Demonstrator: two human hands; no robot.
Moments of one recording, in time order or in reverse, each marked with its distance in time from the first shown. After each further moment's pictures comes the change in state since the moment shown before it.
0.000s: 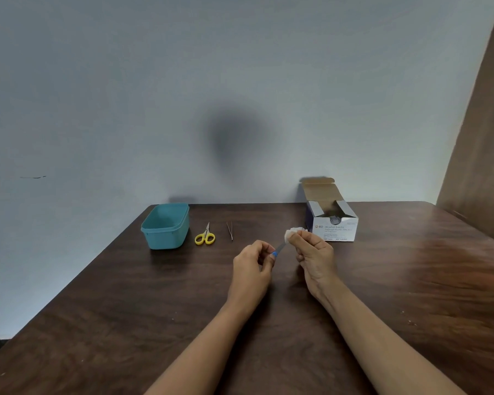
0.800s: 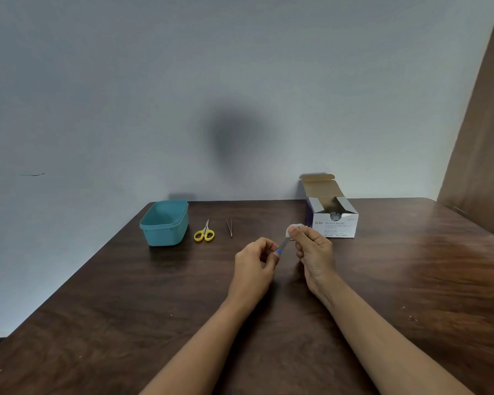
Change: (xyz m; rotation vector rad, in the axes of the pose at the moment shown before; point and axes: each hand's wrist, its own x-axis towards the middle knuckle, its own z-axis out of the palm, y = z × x) left_hand -0.002 0.004 0.000 -0.024 -0.042 -0.003; right_hand -0.002 -0.001 0.003 -0.062 0.020 -0.030
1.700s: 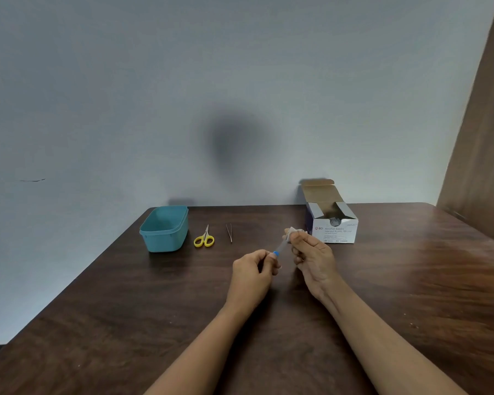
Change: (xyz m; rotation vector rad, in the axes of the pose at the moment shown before) left_hand -0.001 -0.002 -0.001 -0.079 -0.023 -0.087; right_hand 0.004 0.000 -0.005 0.111 -0.126 0.084
